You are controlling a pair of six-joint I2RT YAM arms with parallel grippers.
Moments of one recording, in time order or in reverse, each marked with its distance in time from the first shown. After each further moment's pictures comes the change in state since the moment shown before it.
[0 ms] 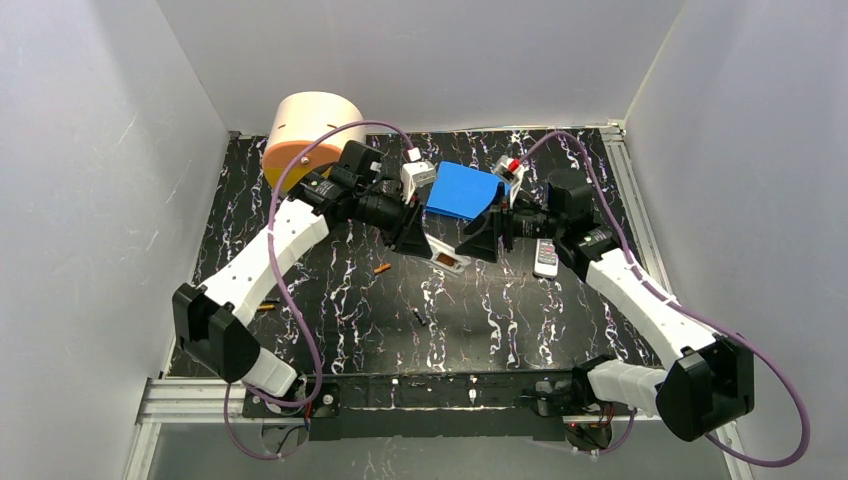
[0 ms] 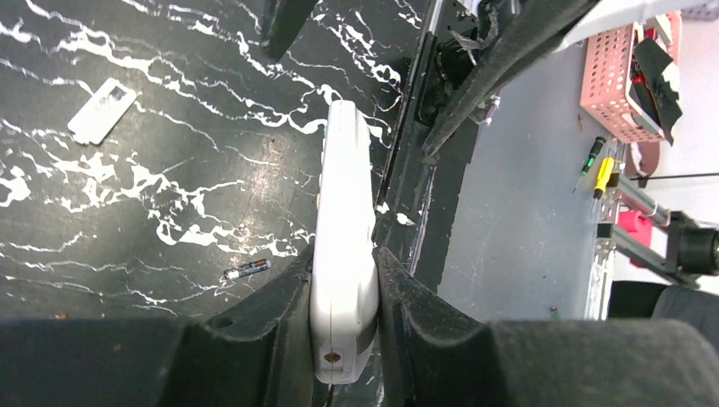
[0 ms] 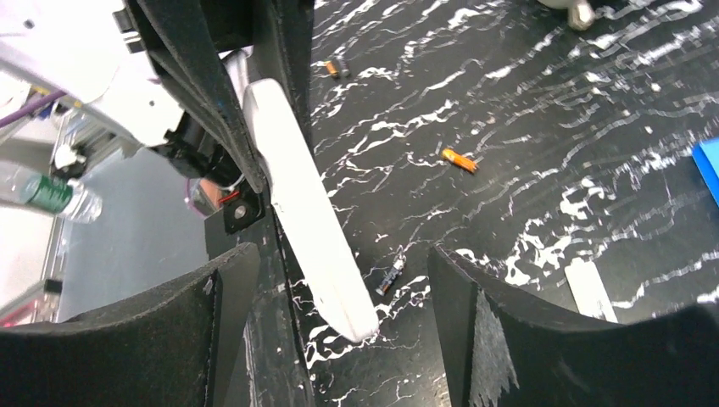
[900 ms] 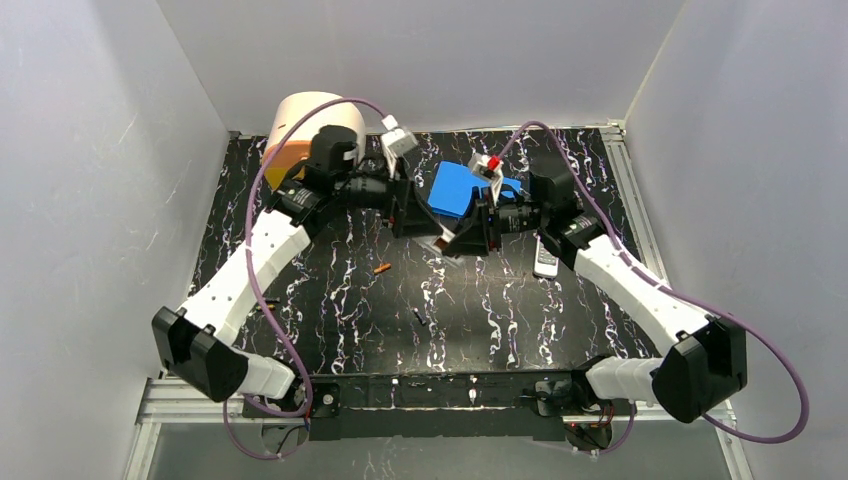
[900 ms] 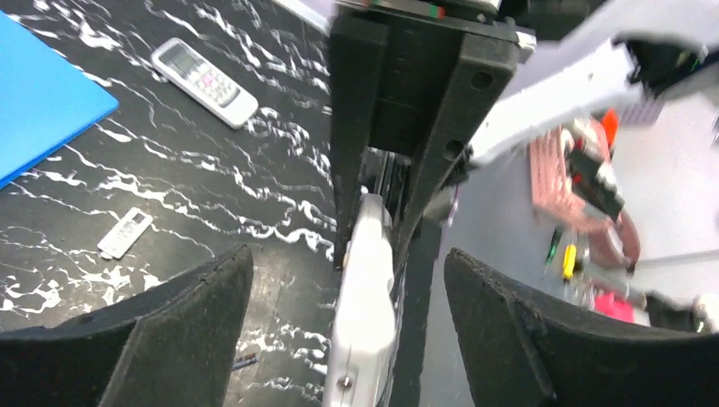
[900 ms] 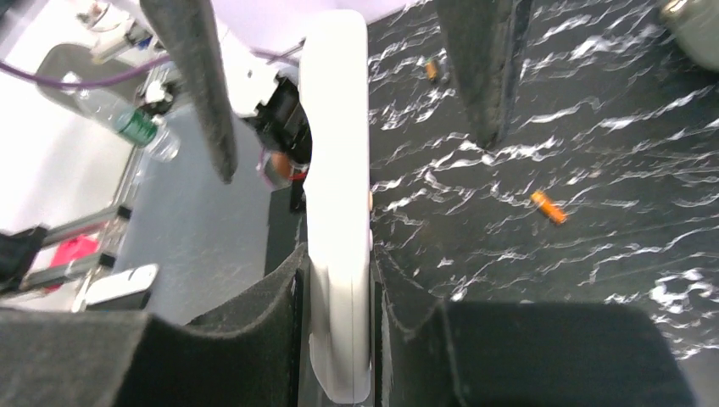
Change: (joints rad) left arm 0.026 -0.096 0.000 0.265 0.100 -0.162; right arm 0.097 0.124 0.190 -0.140 -0.233 -0.124
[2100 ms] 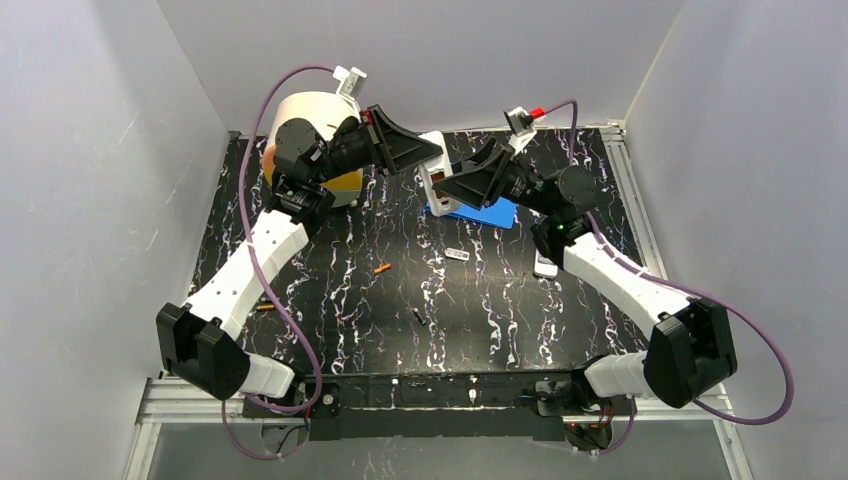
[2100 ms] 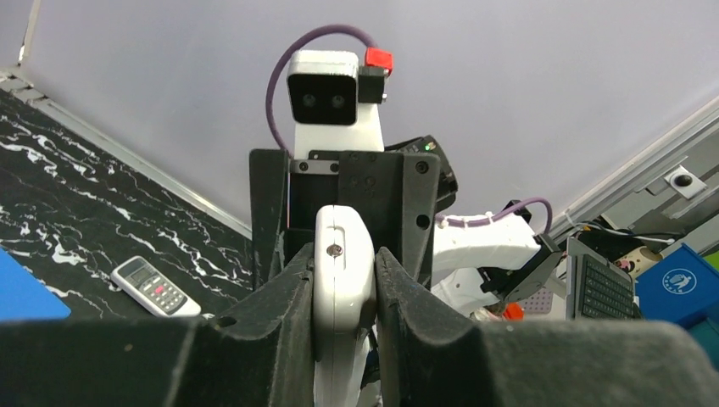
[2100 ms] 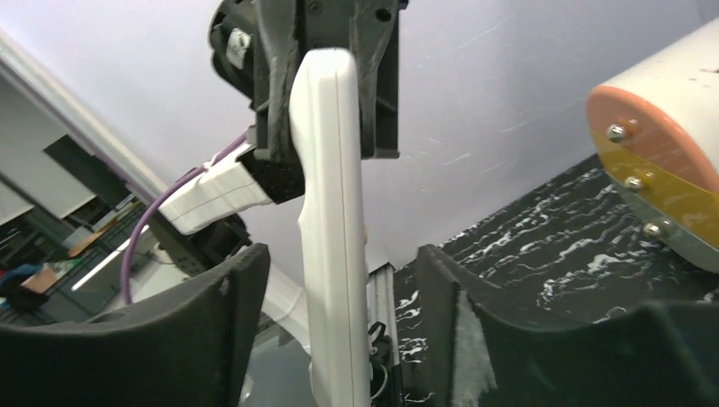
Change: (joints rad) left arm 0.089 -0.022 -0.119 1.003 -0.117 -0.883; right arm 0.001 0.057 -0.097 1.098 0.369 0.980
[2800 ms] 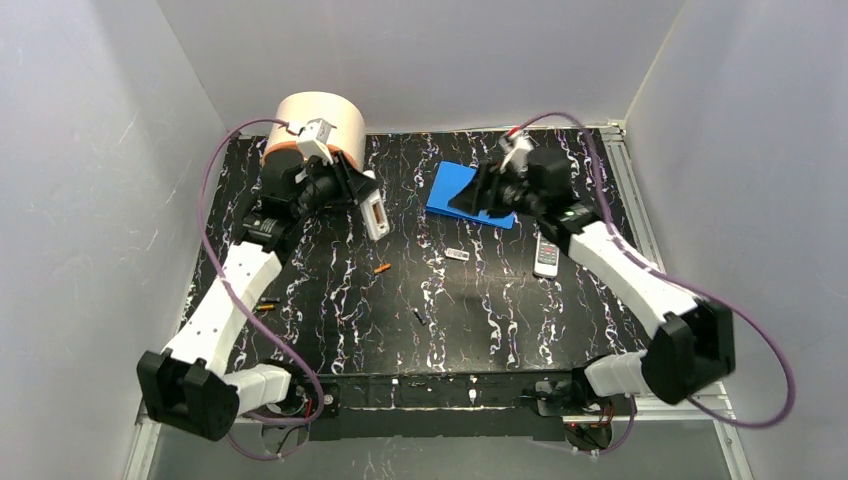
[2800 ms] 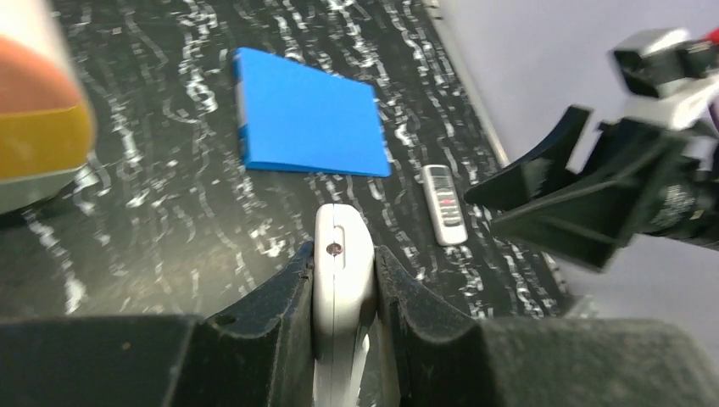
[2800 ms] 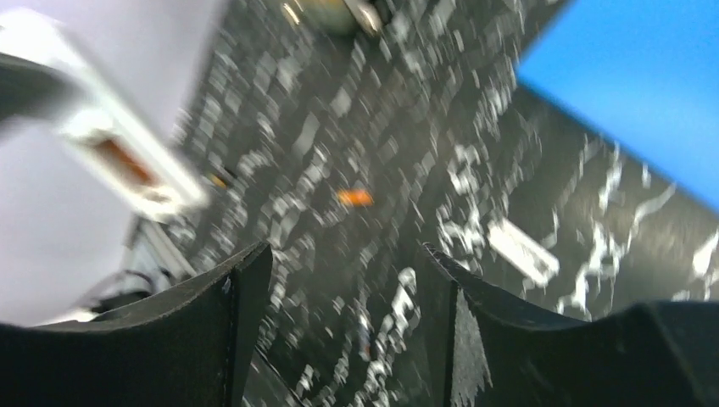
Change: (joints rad) left arm 0.156 -0.180 -0.220 -0.595 -0.434 0.452; right arm -0.077 -0.030 0.124 -1.014 0.331 -0.507
